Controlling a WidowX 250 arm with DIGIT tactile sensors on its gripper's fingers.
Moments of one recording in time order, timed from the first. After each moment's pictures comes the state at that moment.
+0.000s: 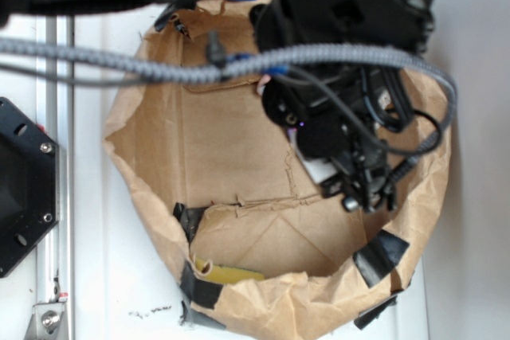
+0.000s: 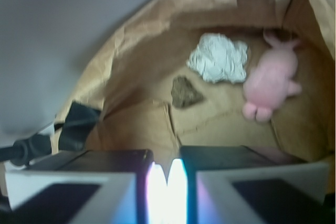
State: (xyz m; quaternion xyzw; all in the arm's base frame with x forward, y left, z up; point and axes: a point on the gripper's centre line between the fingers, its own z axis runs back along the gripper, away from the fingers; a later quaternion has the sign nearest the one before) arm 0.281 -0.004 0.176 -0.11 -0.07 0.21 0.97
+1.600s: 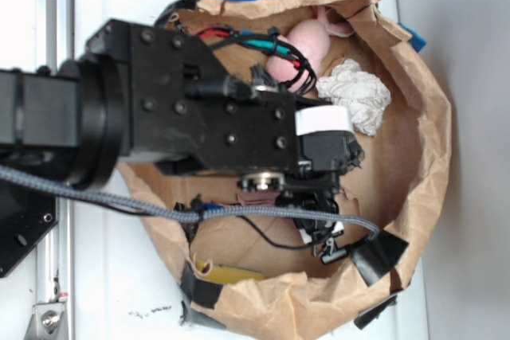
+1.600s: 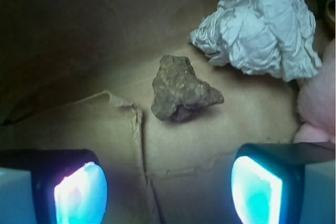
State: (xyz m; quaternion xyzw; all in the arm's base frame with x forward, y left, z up) arm 0.288 -0.016 0.068 -0.03 -0.13 0.15 0.98
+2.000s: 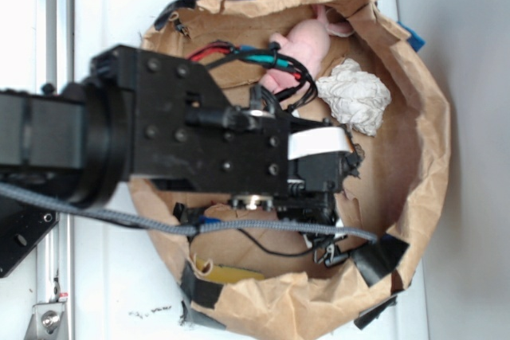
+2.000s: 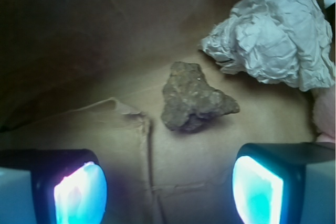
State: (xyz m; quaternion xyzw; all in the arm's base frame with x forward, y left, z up) arm 0.291 -0.019 0.059 -0.02 -0.16 0.15 0.98
